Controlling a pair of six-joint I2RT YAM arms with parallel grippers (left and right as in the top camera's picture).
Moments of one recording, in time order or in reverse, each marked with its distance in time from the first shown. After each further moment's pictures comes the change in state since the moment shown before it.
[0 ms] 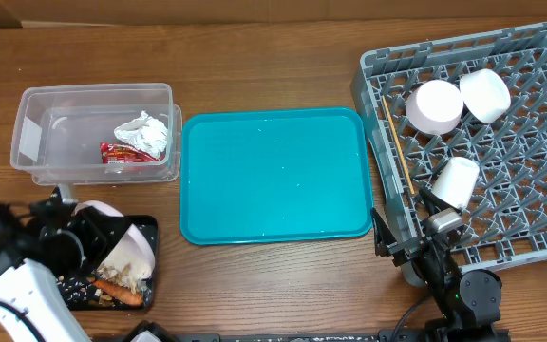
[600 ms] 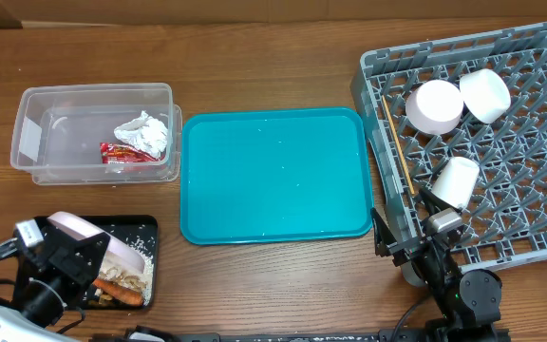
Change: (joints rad) left arm 0.462 -0.013 0.000 -0.412 0.274 0.664; right arm 0.000 0.000 0.000 0.000 0.000 0.000
